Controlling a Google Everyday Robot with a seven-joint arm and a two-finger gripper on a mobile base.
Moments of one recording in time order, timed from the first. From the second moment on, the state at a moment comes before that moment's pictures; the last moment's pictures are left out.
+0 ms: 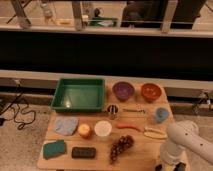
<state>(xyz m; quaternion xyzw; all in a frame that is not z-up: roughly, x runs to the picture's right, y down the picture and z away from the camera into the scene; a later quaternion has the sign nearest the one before) 0.280 0.392 0.717 -0.48 -0.11 -0.05 0.87</state>
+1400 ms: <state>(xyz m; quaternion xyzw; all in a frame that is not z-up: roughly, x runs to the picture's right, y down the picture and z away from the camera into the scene) 0.240 0.379 0.711 -0.47 -0.13 -0.11 0.86</state>
